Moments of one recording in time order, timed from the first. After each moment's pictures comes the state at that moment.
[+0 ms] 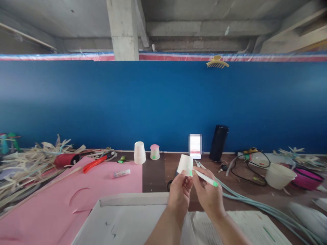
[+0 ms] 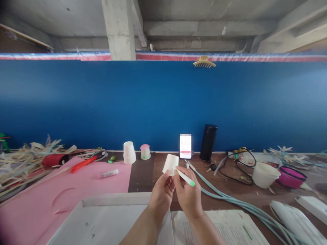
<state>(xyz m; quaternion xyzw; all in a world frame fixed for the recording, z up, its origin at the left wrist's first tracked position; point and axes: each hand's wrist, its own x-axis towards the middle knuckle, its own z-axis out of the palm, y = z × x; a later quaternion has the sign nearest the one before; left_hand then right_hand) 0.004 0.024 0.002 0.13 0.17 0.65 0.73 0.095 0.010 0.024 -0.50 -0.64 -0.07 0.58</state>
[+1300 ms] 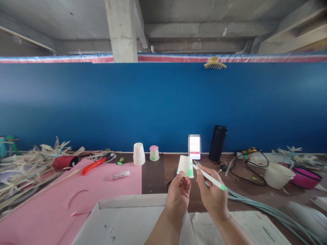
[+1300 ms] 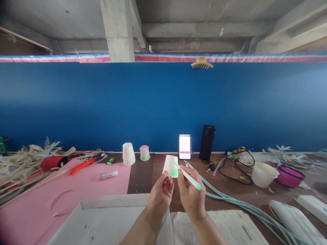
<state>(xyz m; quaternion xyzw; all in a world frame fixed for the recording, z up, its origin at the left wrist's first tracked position) -0.002 0.023 0.006 0.06 0.20 0.63 0.75 0.102 0.007 0.026 -0.49 -0.60 -0.05 0.63</state>
